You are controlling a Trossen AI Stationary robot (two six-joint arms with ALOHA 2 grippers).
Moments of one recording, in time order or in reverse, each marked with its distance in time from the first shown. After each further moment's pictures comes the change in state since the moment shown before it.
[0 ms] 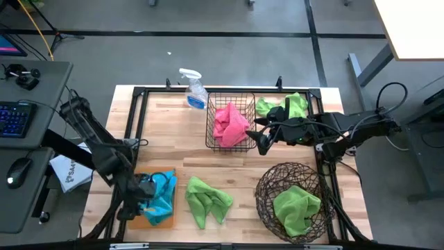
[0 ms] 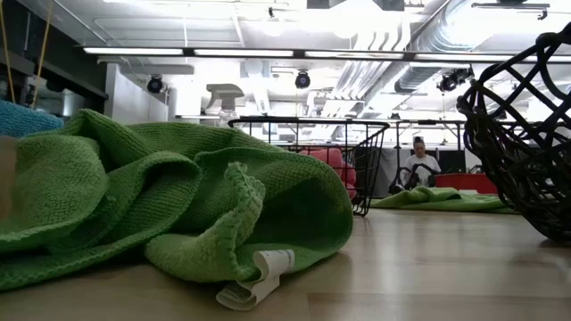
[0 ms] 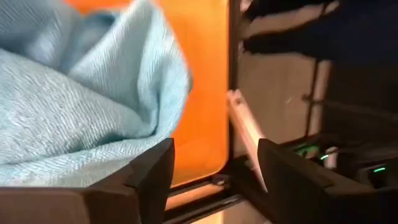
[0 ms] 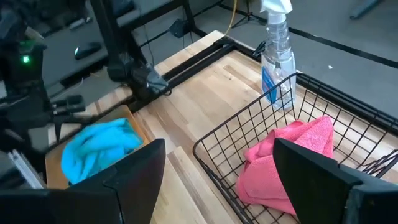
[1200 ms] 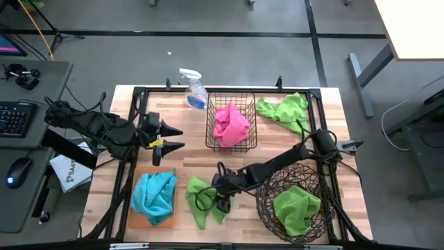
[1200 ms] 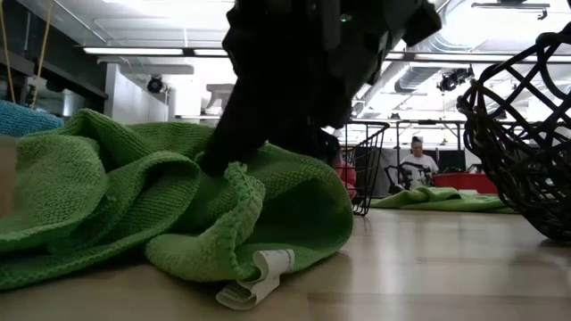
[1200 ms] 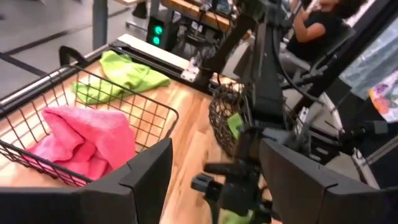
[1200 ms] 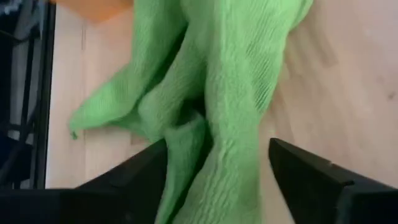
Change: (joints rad) left arm 0.483 -0.248 0.139 0.340 -0.724 0.407; right arm 0.106 0.813 -0.001 0.519 -0.548 -0.028
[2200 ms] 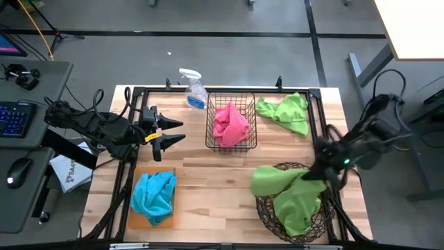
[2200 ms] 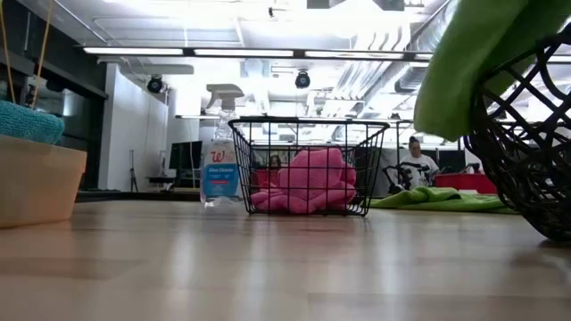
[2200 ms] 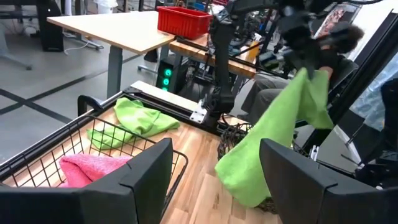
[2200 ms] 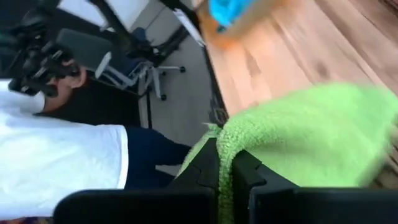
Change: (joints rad) left arm 0.000 -0.004 0.000 0.159 -0.108 0.130; right arm 0.436 -1.077 0.002 -0.818 0.277 0.572
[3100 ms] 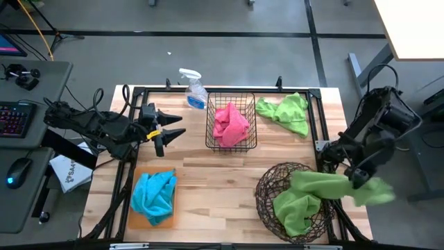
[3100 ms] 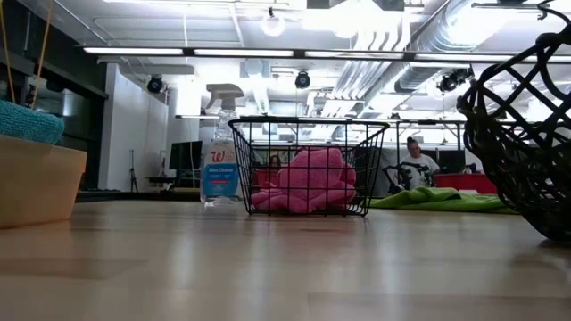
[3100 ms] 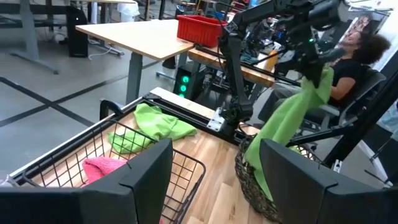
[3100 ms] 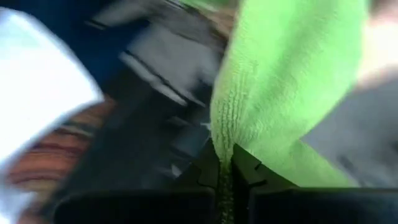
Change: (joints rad) left arm 0.021 0.000 0.000 0.003 -0.067 -0.002; right arm 0.178 -0.143 0.000 -0.455 -0.662 0.746
